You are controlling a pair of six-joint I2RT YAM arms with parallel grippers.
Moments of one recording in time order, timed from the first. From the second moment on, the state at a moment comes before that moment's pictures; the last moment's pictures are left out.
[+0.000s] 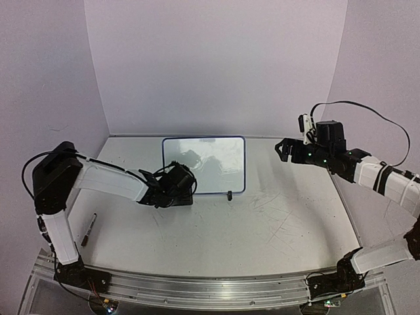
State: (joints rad) left arm -0.95 1.87 1.09 -0.16 -0.47 -0.86; right arm 0.40 1.26 0.96 -0.18 0.01 0.29
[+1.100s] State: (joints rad) left arm 0.03 1.26 0.83 -0.95 -0.29 -0.89; right arm 0.40 1.27 0.93 -0.10 -0.11 0.23
